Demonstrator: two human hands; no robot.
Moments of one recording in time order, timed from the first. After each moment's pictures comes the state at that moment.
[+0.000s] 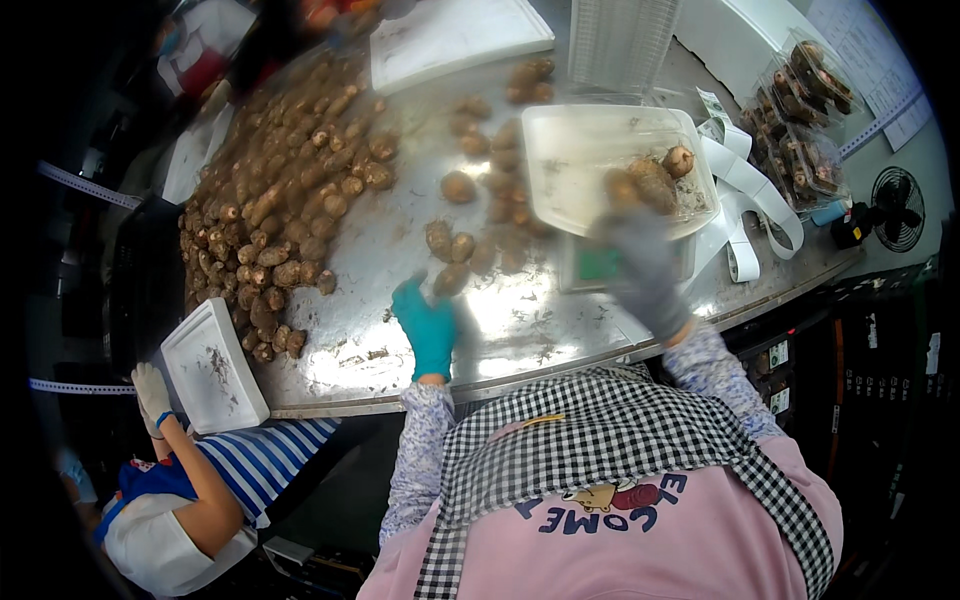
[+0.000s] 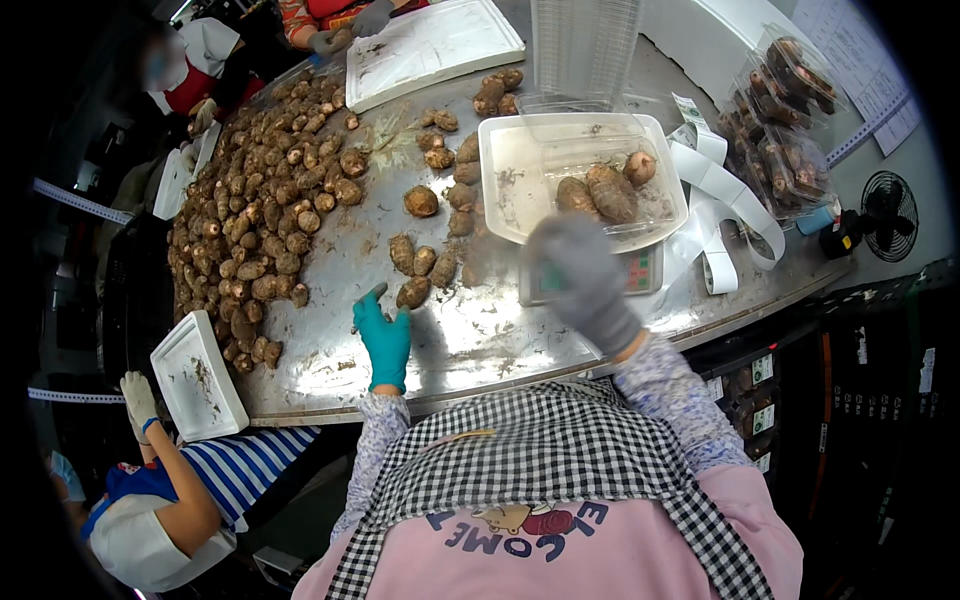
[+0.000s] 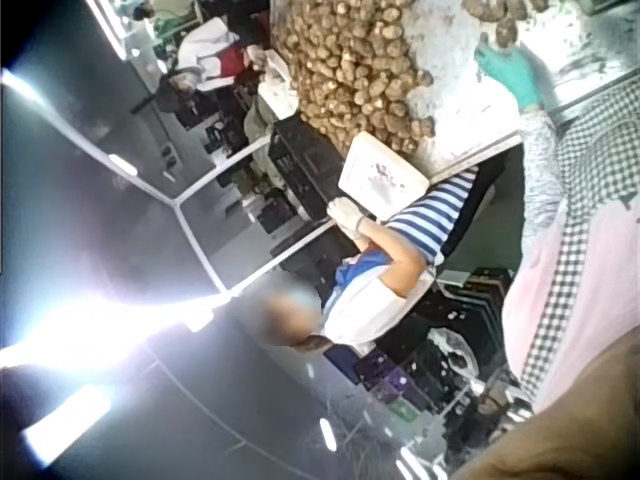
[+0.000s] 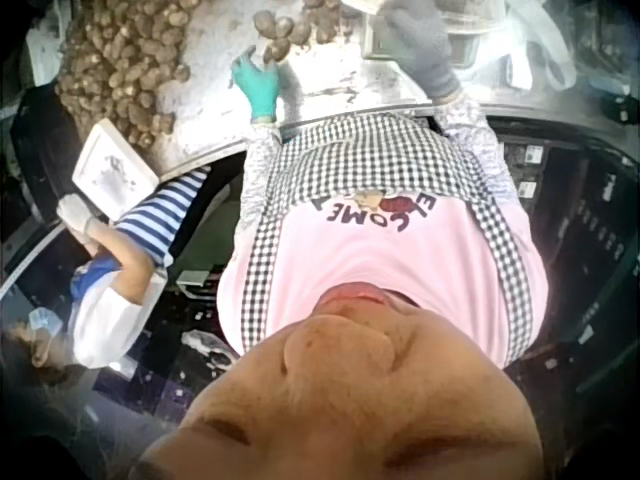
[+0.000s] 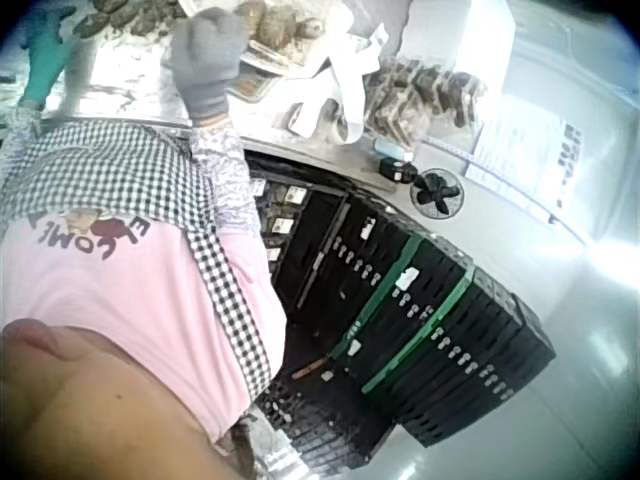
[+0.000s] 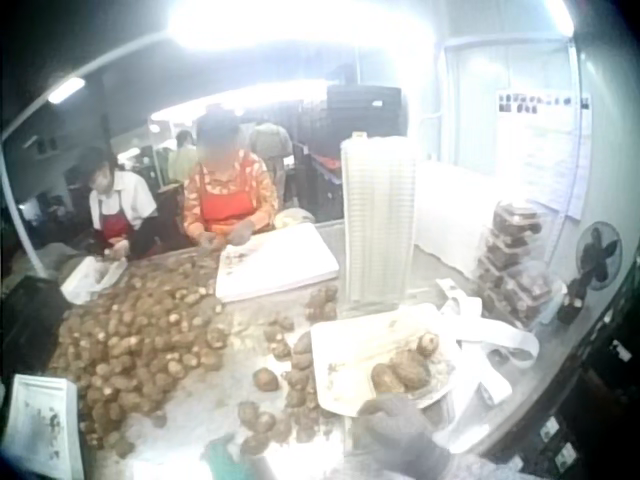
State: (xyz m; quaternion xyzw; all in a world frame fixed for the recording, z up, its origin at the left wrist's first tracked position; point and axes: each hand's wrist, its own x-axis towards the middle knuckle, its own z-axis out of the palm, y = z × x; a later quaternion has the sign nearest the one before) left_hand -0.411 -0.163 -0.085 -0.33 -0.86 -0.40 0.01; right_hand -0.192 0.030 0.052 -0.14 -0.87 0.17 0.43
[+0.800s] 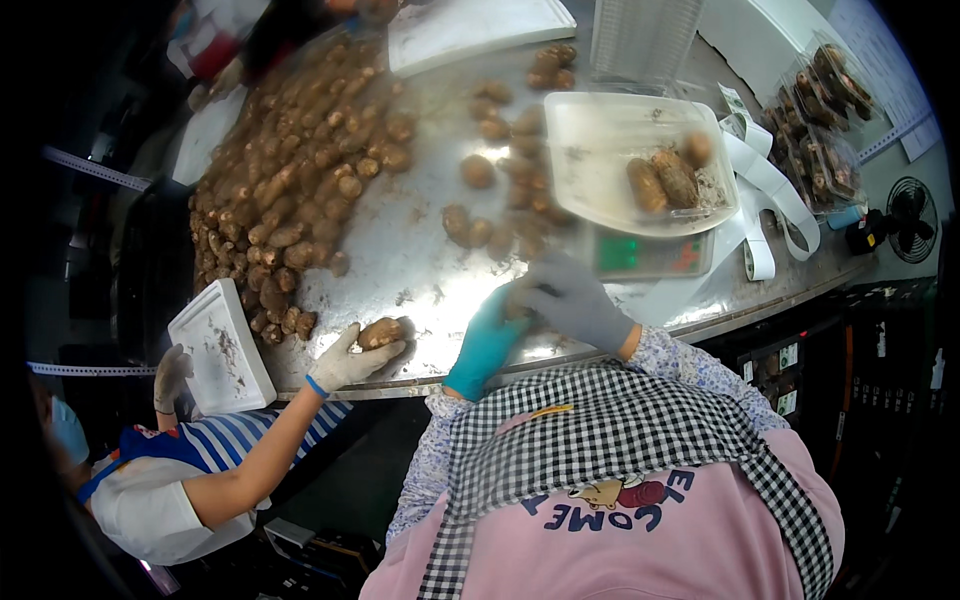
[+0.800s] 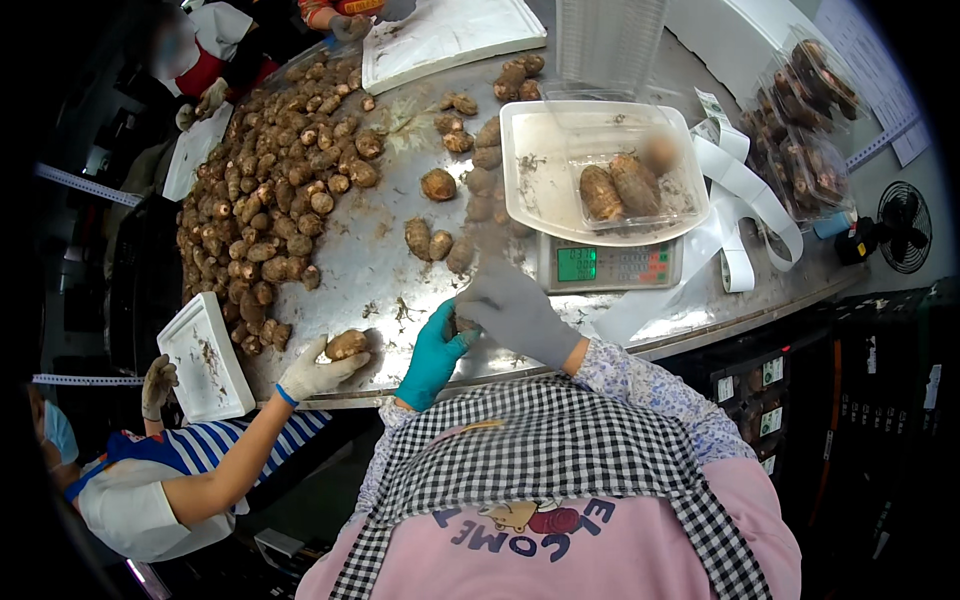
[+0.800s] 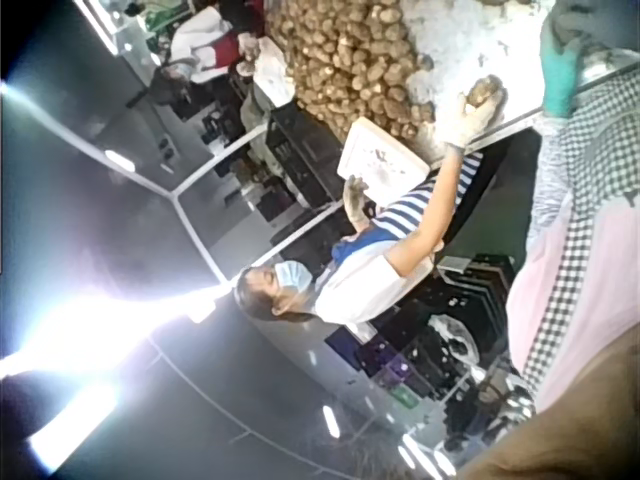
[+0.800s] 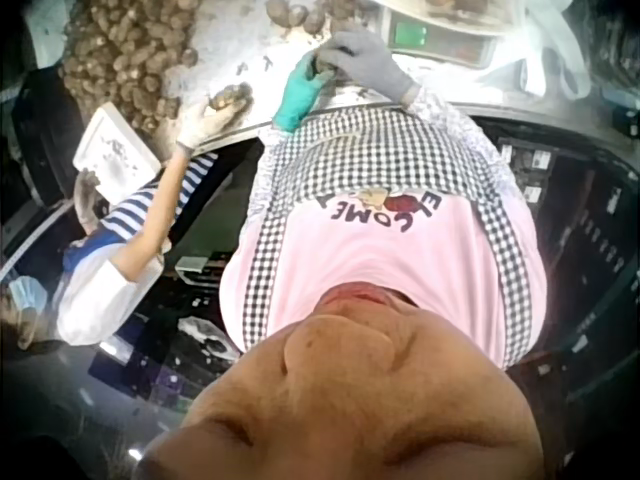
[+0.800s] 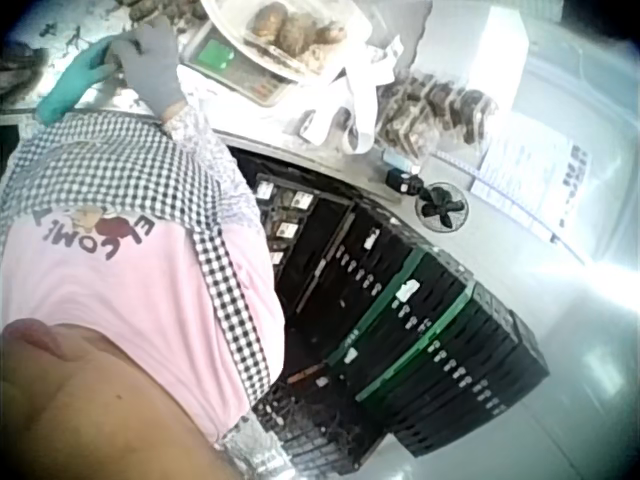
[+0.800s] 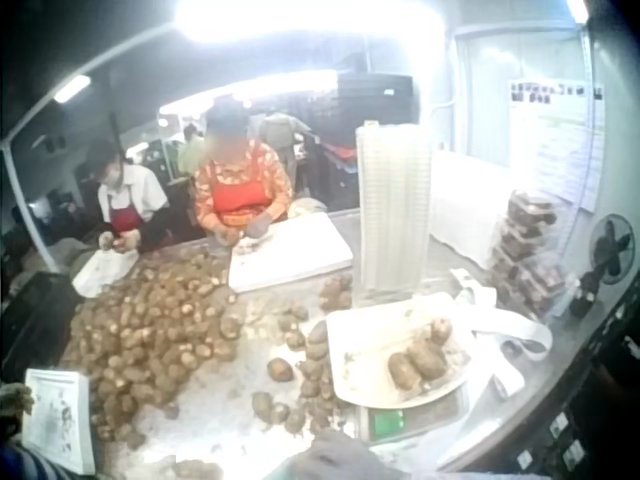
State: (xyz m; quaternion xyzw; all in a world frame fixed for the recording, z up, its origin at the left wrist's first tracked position) left_hand -0.356 -0.171 -0.027 -0.27 -0.59 -0.56 -0.51; right_hand -0.242 -0.025 -0.009 -0.10 -0.85 0.46 0.24
